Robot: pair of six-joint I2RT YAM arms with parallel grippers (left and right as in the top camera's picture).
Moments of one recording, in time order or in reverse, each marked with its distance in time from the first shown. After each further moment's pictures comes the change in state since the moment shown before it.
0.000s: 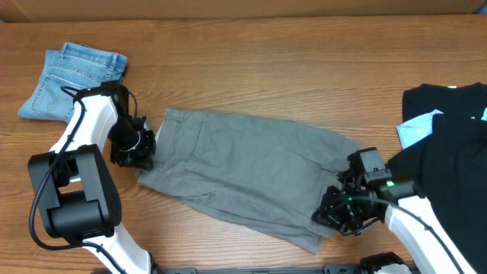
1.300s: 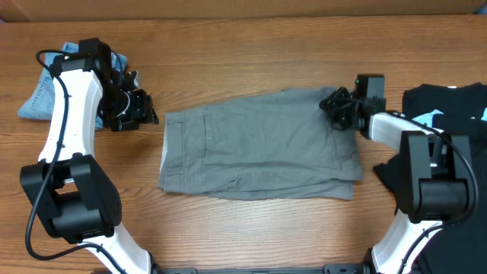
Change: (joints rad) left arm 0.000 0.000 0.354 -0.116 0.154 0.005; right arm -0.234 0.883 0.444 1.047 0.177 0.152
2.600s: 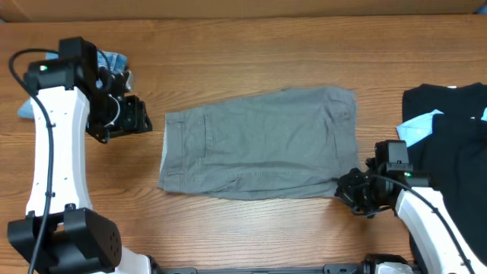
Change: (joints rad) left arm 0.000 -0.225 -0.041 -0.125 -0.015 0.058; right arm -0.040 -0.766 -0.501 -0.780 -0.040 -0.161
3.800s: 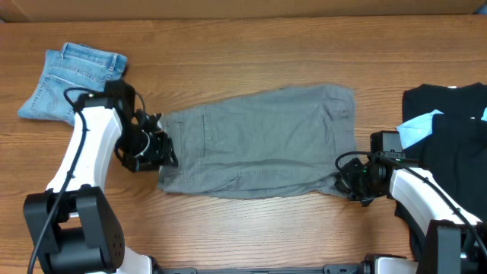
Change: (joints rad) left arm -0.074 0.003 -0.410 0.183 0.062 -0.019; right arm -0.011 0.246 0.034 0.172 0.069 0.126
